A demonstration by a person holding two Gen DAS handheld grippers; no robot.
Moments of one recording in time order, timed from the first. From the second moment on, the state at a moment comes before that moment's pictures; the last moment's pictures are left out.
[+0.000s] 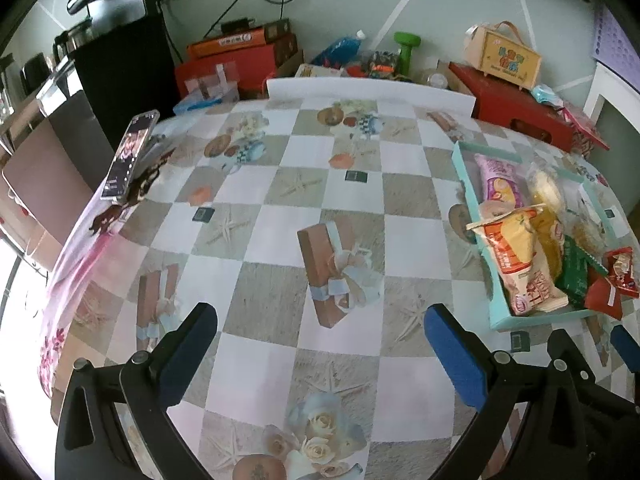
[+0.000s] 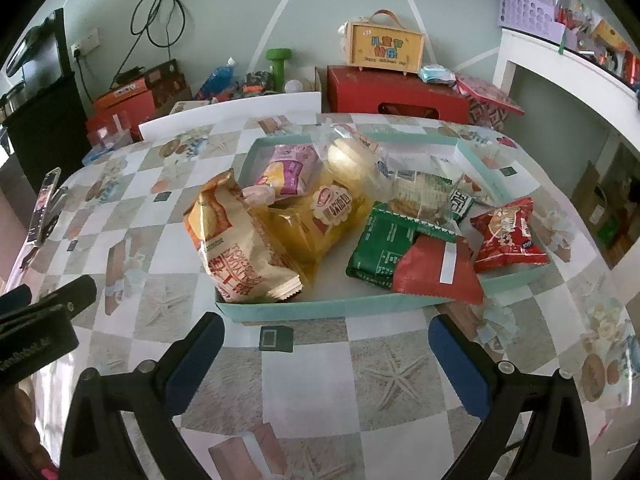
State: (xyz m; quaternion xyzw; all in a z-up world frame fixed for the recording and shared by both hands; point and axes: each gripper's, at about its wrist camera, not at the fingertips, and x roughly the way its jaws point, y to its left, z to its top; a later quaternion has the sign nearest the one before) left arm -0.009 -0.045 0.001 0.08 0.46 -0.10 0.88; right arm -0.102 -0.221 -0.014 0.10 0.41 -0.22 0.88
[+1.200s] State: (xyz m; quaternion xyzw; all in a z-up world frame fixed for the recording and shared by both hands) left arm 0.002 -0.041 -0.016 0.07 0.52 -0.09 0.84; right arm -0.100 -0.228 -0.015 0.12 0.42 -0.22 0.87
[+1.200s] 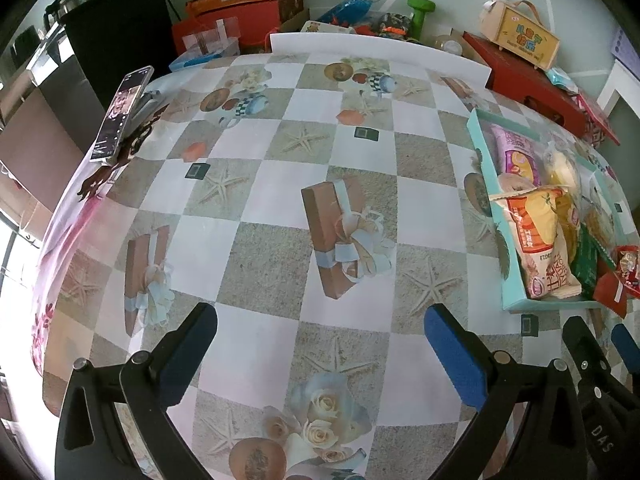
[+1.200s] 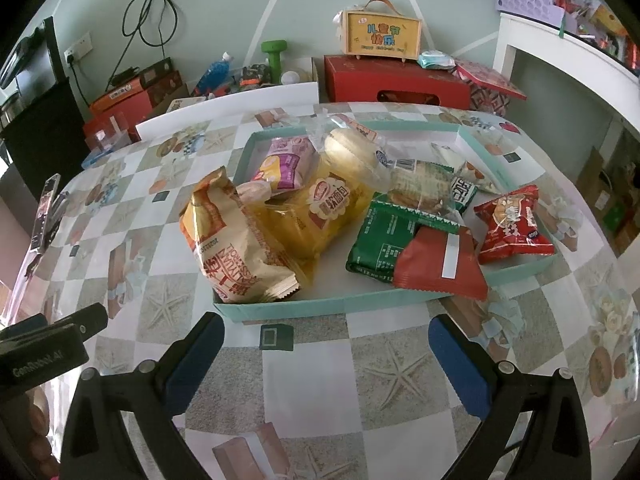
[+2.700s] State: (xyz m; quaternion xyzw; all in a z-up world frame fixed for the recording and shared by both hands) left arm 0.004 -0.040 -0.023 0.06 0.54 -0.10 0.83; right arm -0.099 -0.228 -0.018 0.13 0.43 -0.22 0.87
